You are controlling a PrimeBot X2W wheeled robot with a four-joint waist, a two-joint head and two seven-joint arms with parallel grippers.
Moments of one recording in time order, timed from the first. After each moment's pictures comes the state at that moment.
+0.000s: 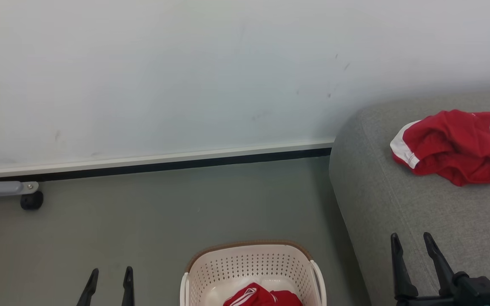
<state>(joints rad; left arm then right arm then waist) 0.13 0.22 -0.21 0.13 -0.42 0.11 -0.25 0.06 -0.18 0.23 0.08 0.33 -0.11 -0.26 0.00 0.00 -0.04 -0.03</state>
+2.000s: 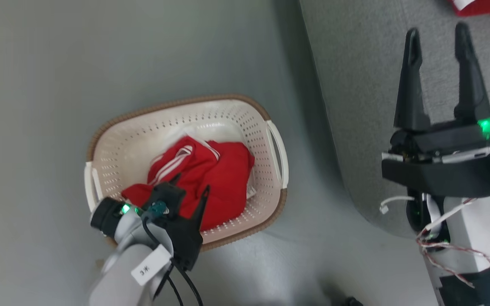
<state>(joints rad) -0.50 0.12 -0.50 0.61 -0.24 -0.05 -0.05 -0.50 -0.11 0.23 -0.14 0.22 -0.12 -0.23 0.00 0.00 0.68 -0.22</state>
